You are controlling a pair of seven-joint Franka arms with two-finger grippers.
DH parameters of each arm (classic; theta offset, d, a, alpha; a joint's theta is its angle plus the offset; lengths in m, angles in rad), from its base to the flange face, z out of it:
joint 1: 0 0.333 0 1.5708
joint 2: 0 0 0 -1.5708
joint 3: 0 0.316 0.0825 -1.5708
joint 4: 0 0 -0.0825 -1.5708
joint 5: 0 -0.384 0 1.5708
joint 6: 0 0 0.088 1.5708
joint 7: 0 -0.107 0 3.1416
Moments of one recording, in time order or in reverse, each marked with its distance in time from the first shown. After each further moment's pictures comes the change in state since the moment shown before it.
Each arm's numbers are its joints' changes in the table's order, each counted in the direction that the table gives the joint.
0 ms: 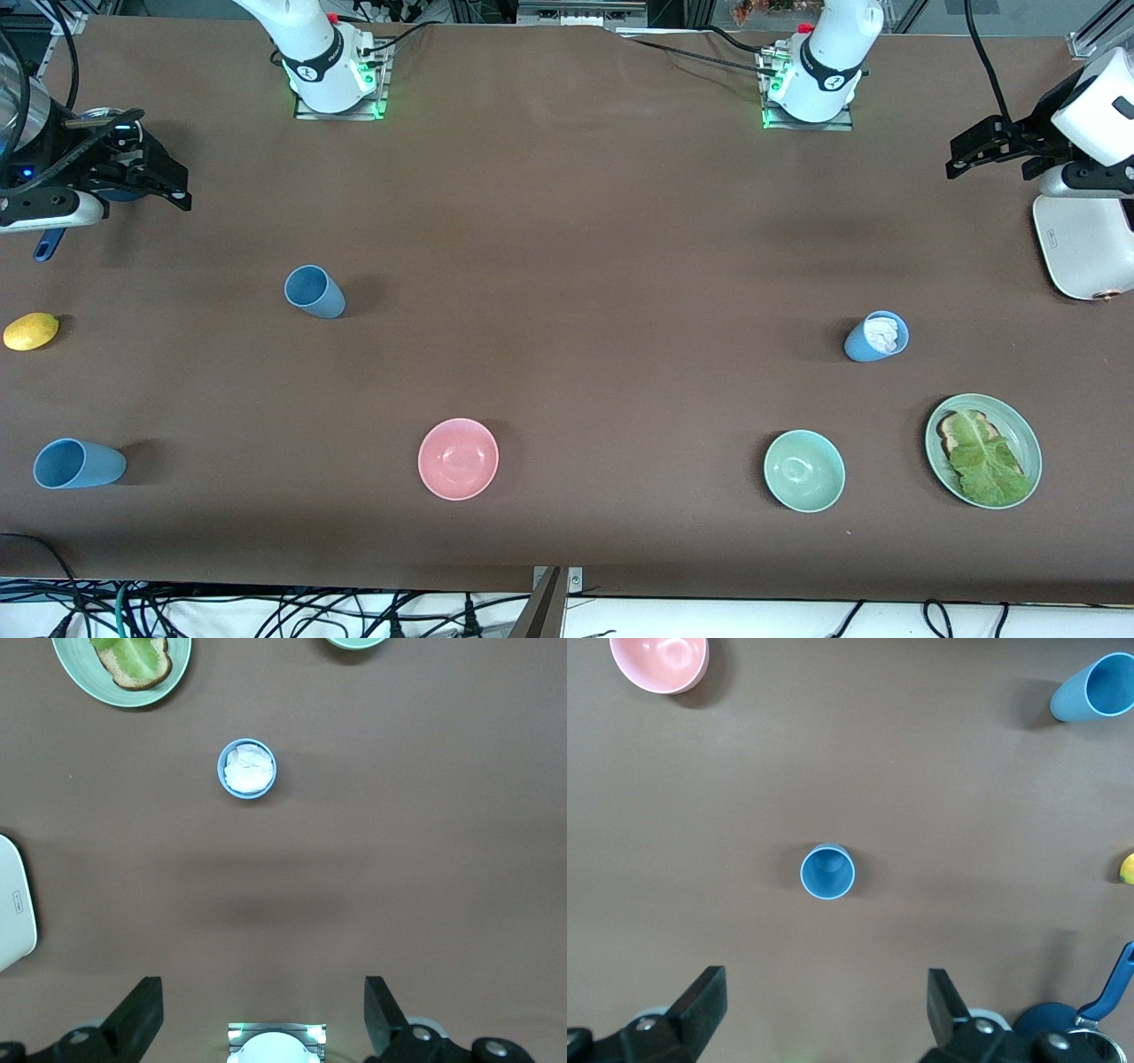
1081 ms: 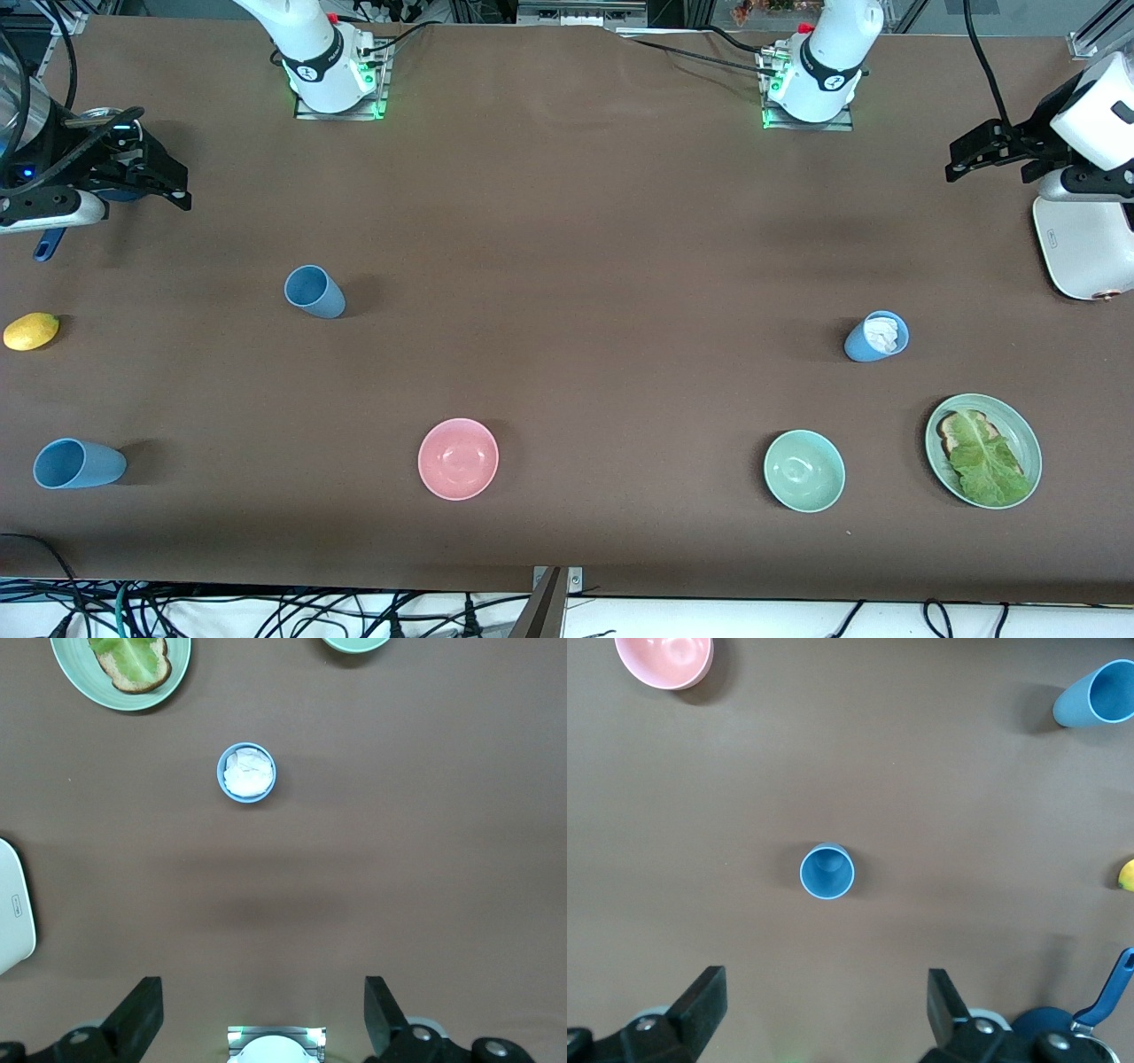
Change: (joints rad) left arm 0.000 -0.023 0.000 -0.018 0.000 -0.006 0.000; right arm 0.000 0.000 -0.001 0.000 0.000 -0.001 0.030
